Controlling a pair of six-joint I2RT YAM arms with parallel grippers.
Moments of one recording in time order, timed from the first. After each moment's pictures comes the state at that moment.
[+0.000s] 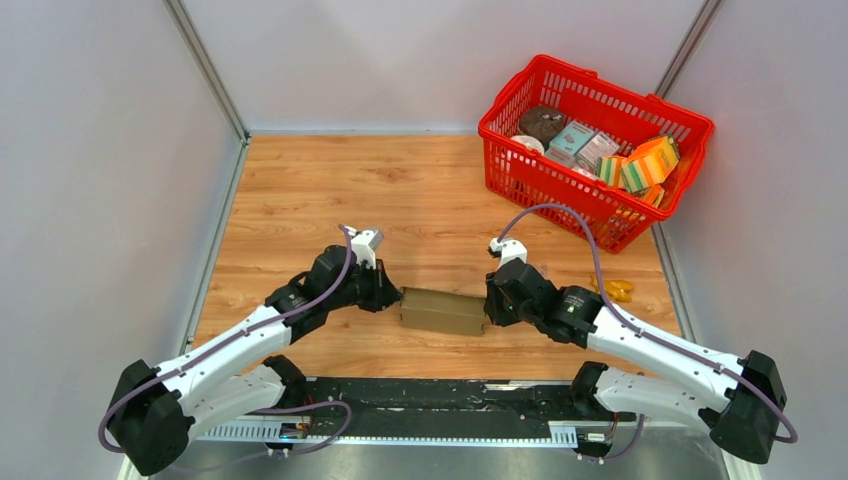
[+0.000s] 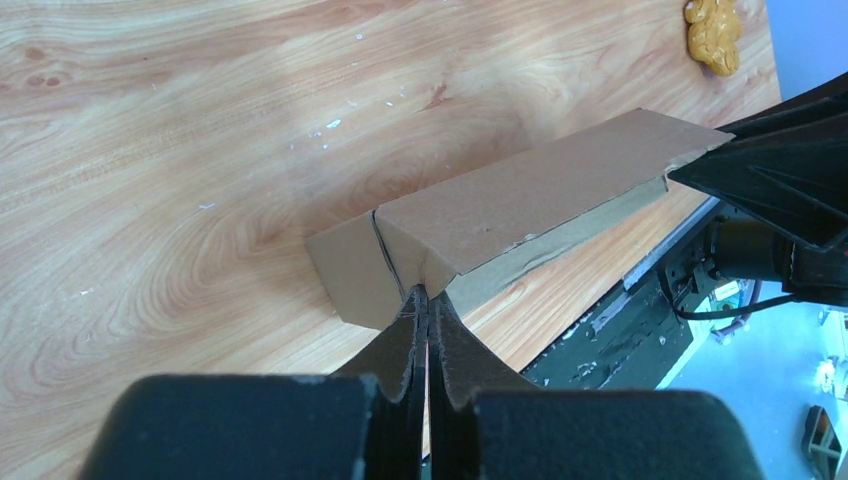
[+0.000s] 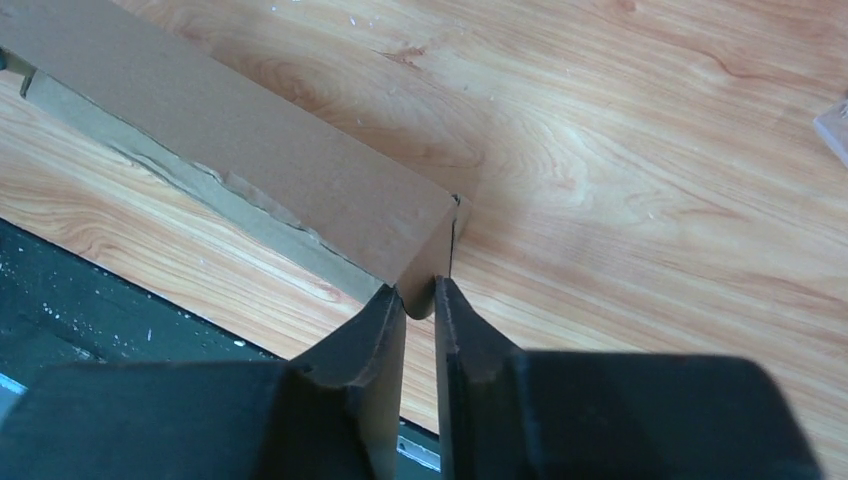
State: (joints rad) left arm -0.70 0.93 0.53 -0.18 0.20 -0.57; right arm 0.94 0.96 0.71 -0.59 0.22 0.57
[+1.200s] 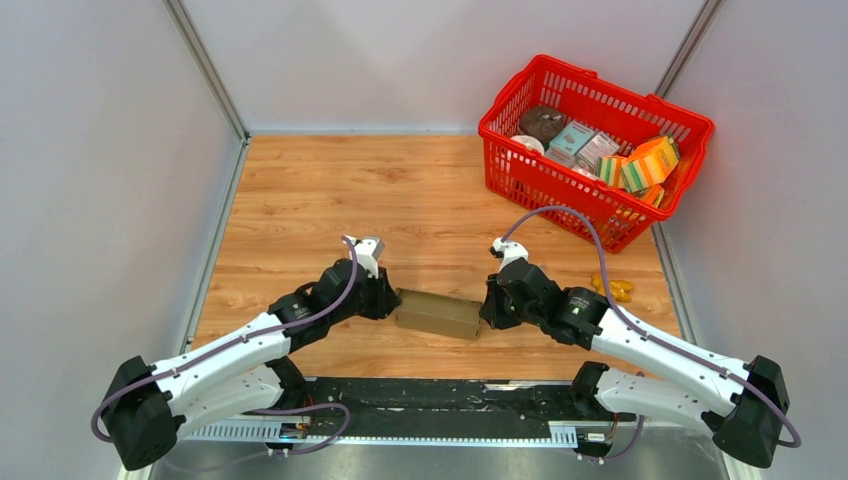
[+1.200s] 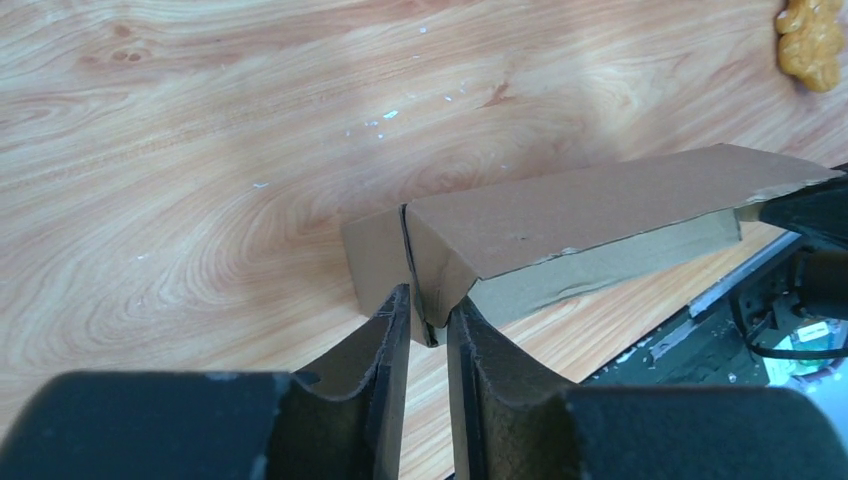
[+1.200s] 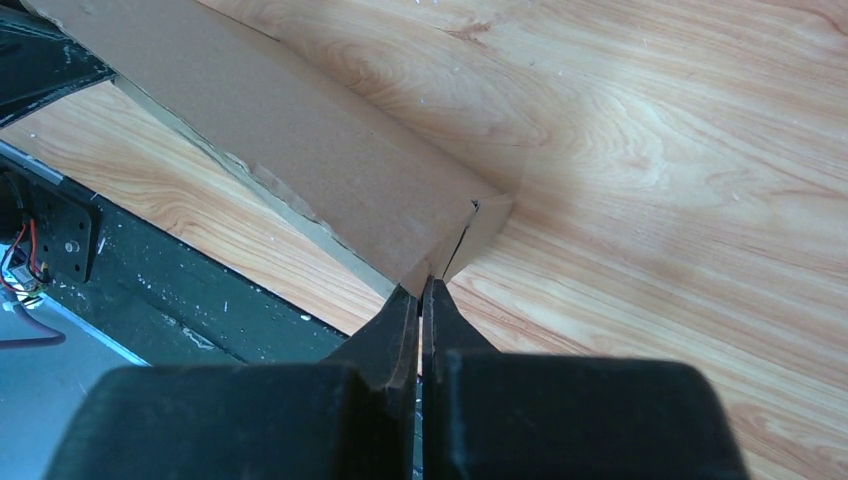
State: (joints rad) left arm -0.83 0.89 0.50 -0.21 -0.05 -0.60; right arm 0.94 0.93 0.70 -0.58 0.12 0.66
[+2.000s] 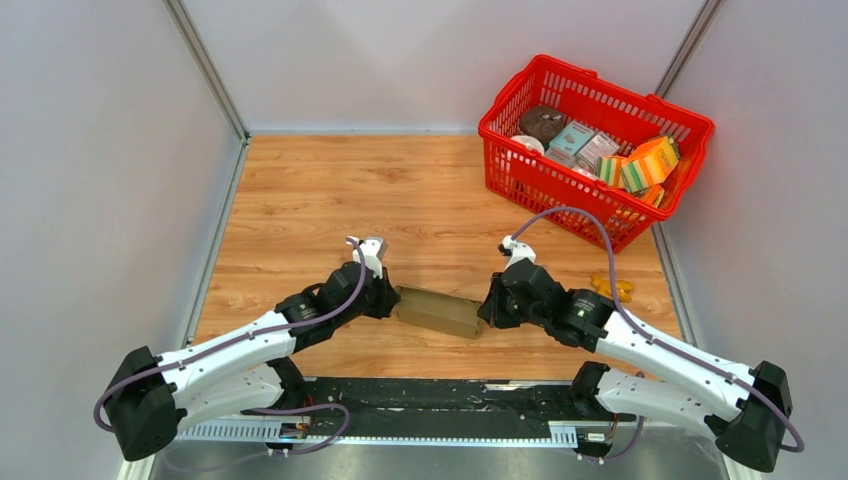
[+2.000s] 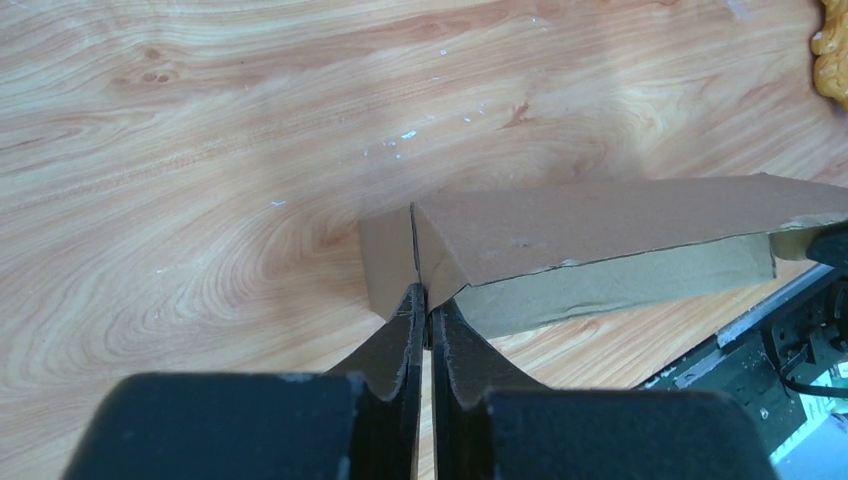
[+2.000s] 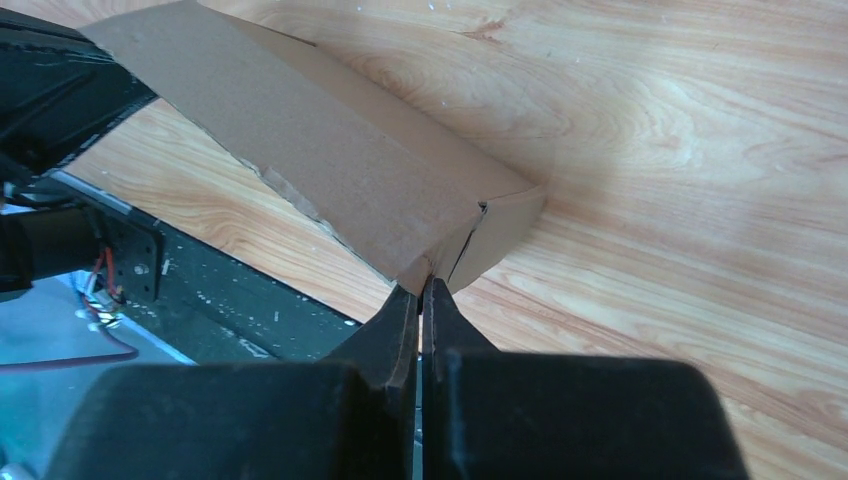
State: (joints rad) left arm -0.87 0.94 0.50 -0.18 -0.15 -0.60; right arm 0.94 0.91 0.69 -0.57 0.12 0.77
